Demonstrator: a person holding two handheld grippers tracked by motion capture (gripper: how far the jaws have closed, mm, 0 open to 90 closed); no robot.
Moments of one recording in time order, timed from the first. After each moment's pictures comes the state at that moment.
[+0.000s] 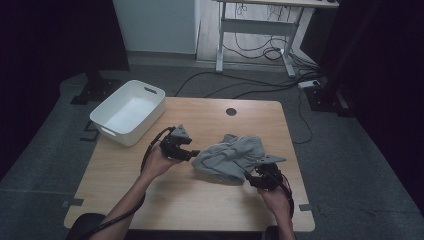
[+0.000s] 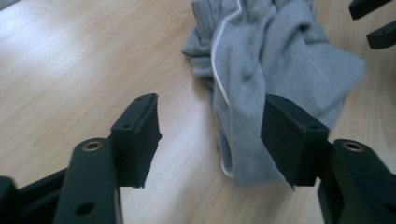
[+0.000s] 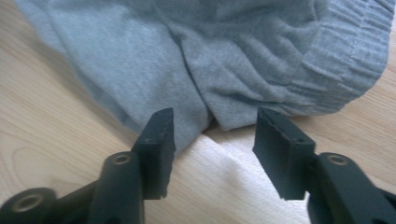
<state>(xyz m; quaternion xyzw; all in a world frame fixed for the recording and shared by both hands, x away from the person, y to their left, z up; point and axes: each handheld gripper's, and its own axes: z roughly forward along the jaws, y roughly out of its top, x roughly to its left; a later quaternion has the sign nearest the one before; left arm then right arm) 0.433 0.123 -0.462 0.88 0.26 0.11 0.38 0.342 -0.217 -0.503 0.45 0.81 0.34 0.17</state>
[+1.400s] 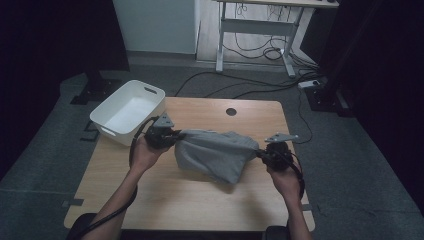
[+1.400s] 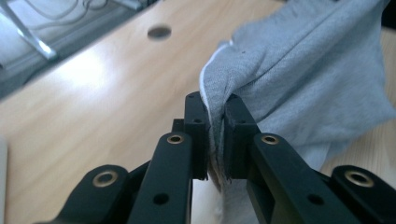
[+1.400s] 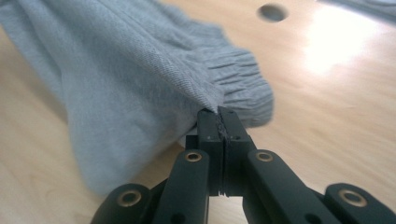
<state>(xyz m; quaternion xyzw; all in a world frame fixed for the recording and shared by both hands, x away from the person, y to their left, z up) 0.422 0.169 -0.425 0.86 0.27 0.16 0.40 0.360 -0.224 -0.421 0.44 0.80 0.35 0.19</state>
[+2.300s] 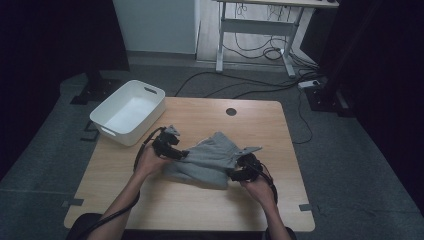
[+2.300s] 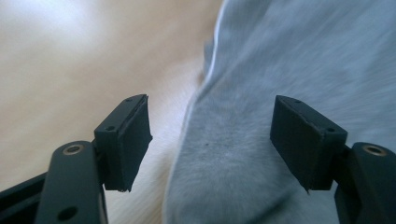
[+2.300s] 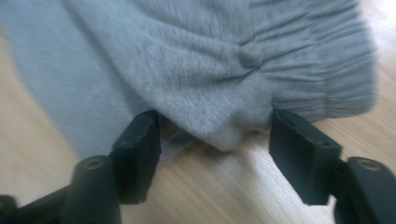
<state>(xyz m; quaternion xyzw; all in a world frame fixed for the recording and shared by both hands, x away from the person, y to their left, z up) 0.457 0.153 -0.504 0.89 0.32 0.08 0.32 0.378 -0.162 -0.509 0.40 0.85 0.32 0.13</state>
